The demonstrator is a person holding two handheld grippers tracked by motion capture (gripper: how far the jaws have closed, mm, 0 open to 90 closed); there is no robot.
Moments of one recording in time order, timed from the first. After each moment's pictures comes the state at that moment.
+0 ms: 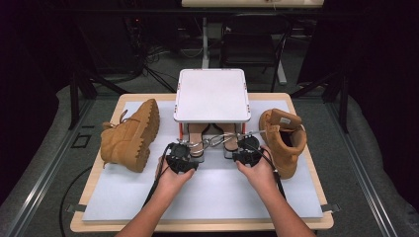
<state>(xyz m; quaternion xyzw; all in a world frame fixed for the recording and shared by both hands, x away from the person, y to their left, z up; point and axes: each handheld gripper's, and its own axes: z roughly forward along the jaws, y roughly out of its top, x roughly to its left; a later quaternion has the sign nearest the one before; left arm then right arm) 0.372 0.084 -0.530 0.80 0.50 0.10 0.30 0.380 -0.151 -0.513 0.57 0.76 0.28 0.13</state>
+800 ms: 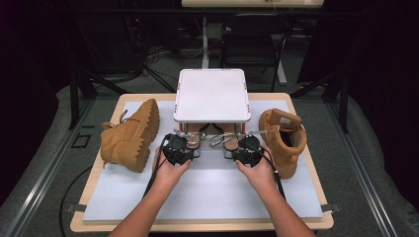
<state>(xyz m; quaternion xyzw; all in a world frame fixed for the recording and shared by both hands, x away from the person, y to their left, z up) 0.388 0.092 -0.508 0.81 0.49 0.17 0.28 0.378 -0.151 -0.509 0.57 0.76 0.30 0.14</state>
